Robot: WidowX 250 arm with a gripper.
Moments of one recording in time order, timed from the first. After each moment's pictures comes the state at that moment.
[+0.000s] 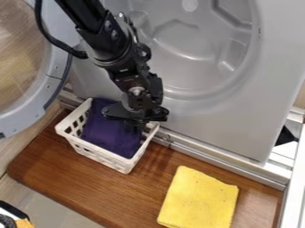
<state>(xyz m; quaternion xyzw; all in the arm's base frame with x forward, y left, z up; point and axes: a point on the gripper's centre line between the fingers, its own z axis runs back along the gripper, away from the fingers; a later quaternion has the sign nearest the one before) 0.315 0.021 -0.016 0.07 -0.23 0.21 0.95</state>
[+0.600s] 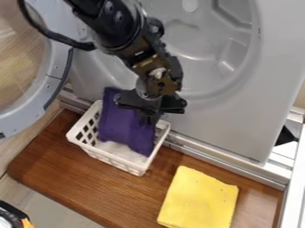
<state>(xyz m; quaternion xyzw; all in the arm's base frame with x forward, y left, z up) 0.310 -0.012 0.026 0.06 -0.23 0.16 0.96</state>
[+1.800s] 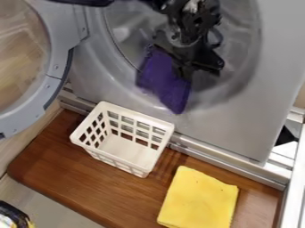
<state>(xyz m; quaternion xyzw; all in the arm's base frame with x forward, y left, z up) 0.352 -0.047 0.101 0.06 -0.30 -0.06 0.95</state>
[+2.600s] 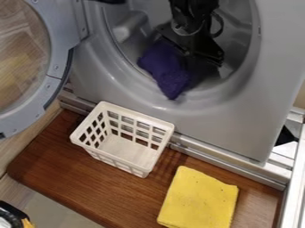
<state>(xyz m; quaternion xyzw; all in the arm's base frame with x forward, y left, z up) 0.386 -0.041 0.086 0.04 -0.29 -0.08 0.95</state>
